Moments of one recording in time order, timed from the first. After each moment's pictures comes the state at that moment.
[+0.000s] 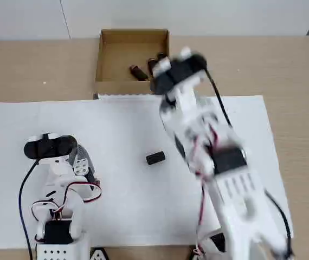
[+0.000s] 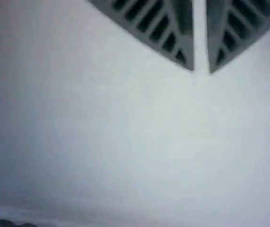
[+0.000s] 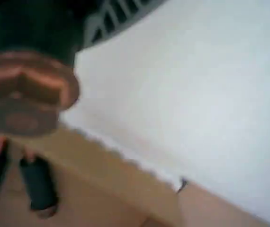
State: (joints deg) left arm -4.3 -103.4 96.6 47.4 14.6; right arm -22.1 -33.1 25.9 45.9 6.7
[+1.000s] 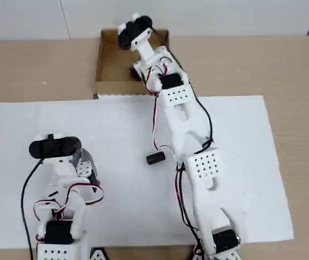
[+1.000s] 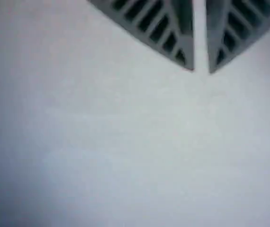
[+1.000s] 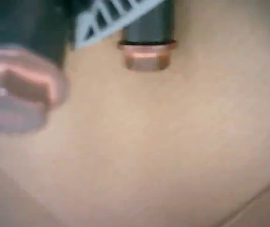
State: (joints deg) left arm -2.6 -103.4 96.6 50.4 14.6; right arm -21.5 67.2 -71.7 42.0 20.5
